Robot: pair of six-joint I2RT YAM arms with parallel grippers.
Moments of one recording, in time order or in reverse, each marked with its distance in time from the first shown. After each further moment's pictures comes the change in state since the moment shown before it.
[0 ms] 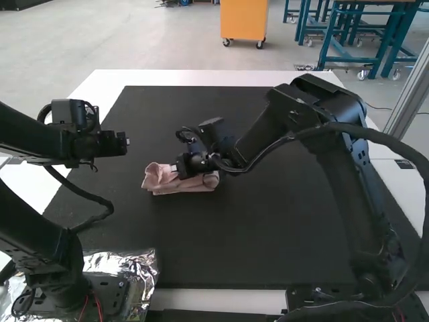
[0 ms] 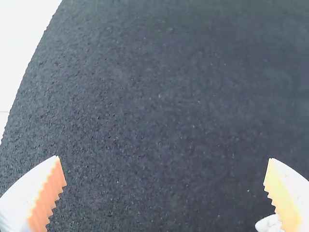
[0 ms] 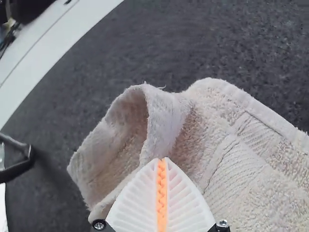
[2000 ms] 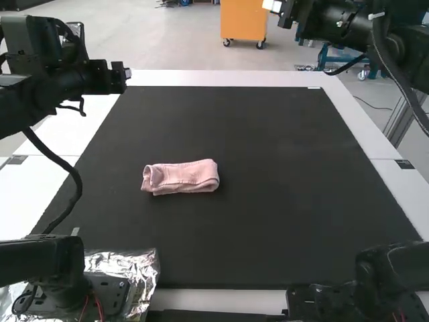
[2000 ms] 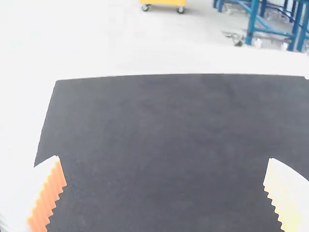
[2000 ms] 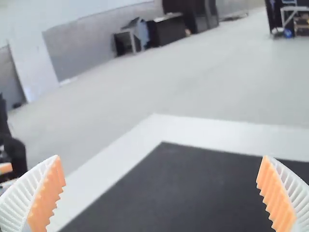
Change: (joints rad) left arm -0.157 -0.436 0.349 -0.408 0.016 -0.018; right arm -0.470 -1.164 -0.012 -0.594 0.225 -0.082
